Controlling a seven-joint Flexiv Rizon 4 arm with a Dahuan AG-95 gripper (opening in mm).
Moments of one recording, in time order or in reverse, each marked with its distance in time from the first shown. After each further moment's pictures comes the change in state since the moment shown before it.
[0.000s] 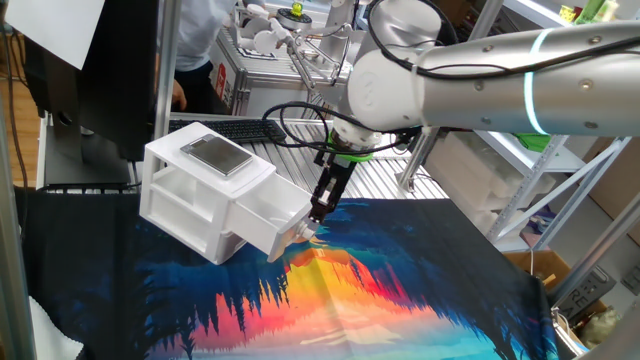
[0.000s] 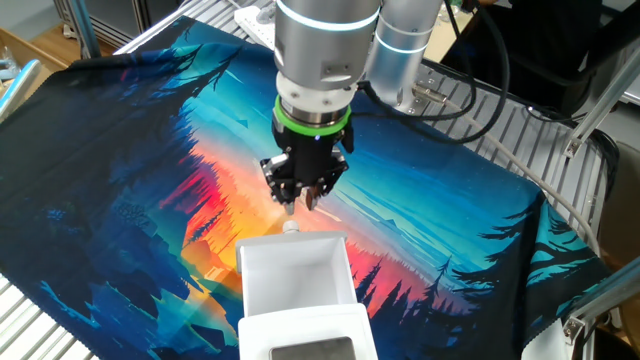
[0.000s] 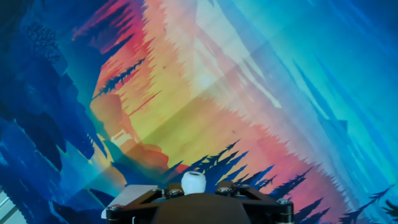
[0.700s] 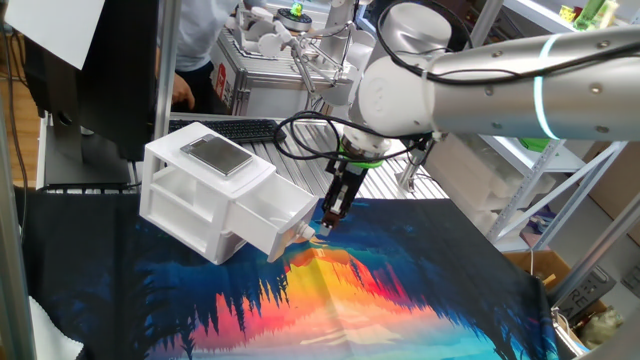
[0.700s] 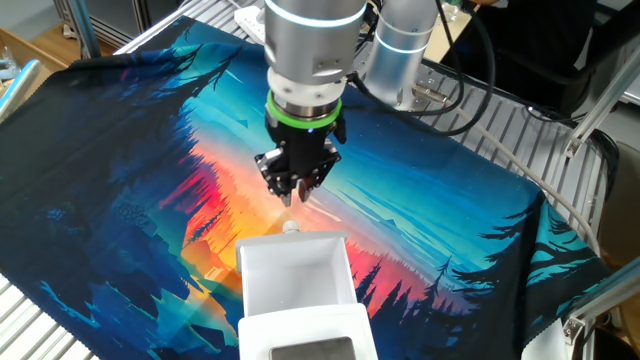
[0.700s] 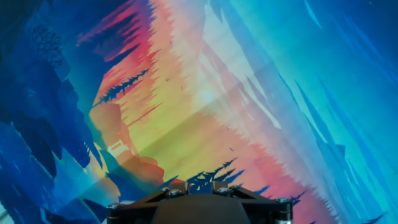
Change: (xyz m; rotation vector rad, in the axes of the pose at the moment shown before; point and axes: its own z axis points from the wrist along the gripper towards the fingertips) arm -0.026 -0.007 -0.002 0.010 -0.003 -0.051
